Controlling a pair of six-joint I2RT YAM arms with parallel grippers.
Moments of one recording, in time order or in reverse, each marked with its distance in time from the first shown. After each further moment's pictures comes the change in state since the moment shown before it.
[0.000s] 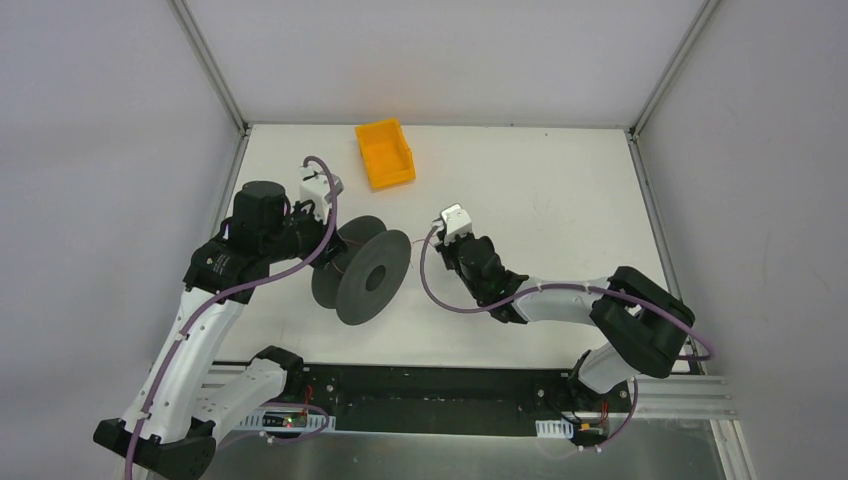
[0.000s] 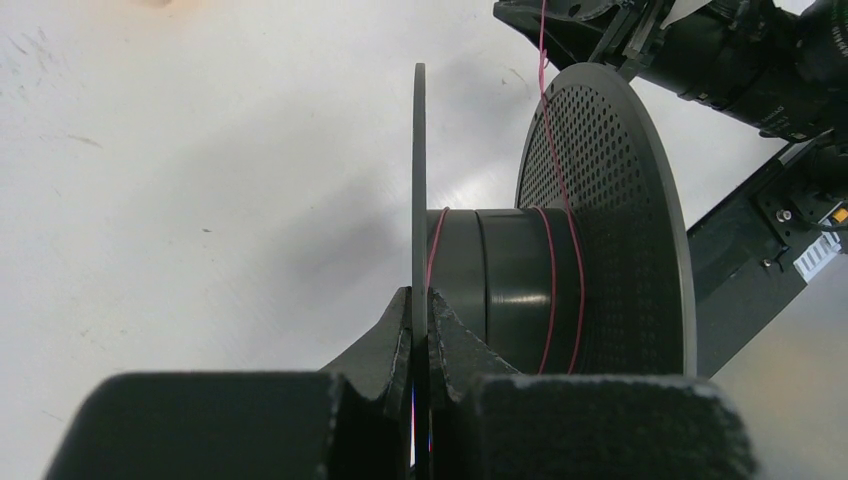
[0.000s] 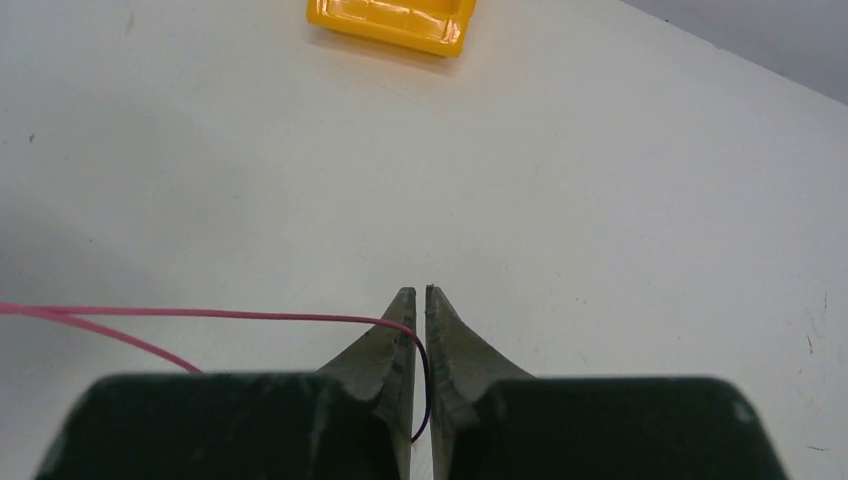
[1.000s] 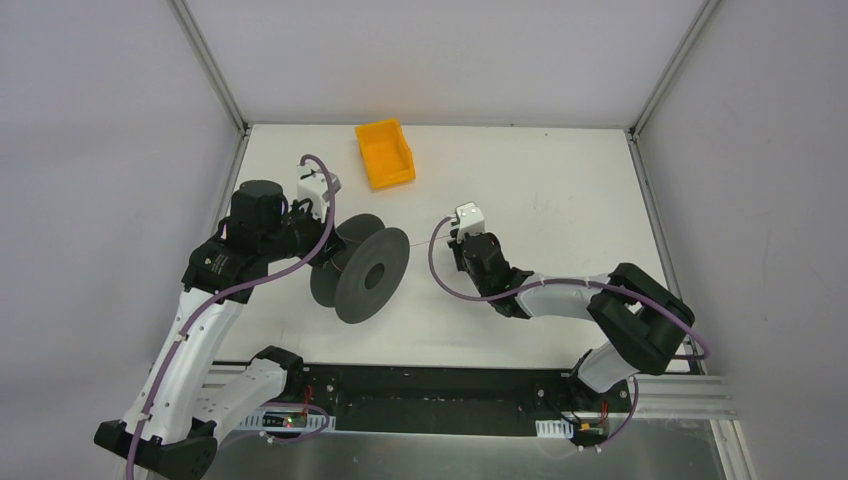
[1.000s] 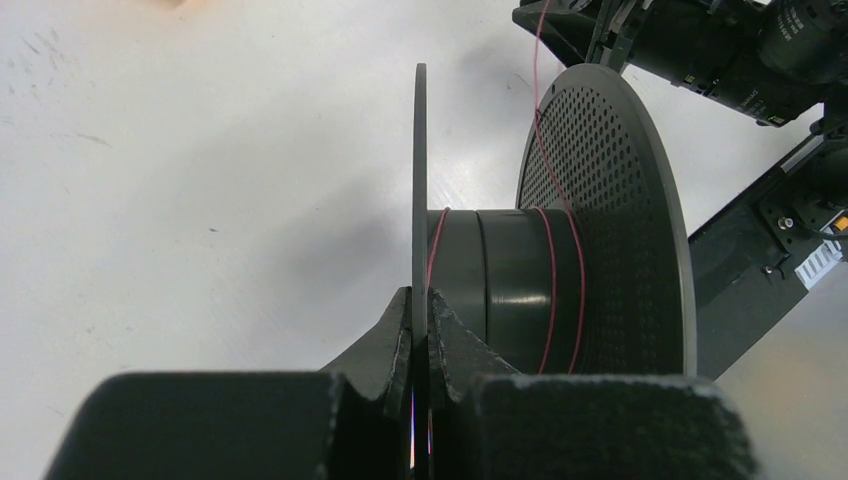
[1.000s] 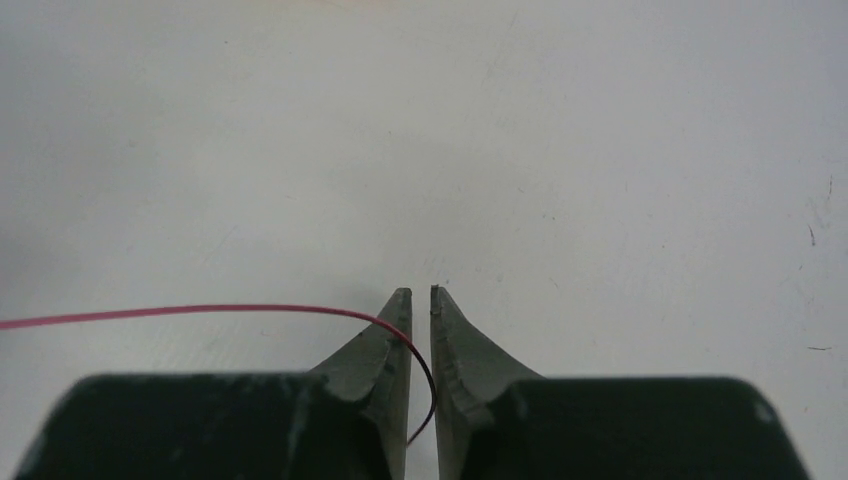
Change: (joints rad) left arm 0.013 0.000 0.010 0.000 0.000 -0.002; right arm -0.069 0.016 -0.014 -0.123 0.017 0.134
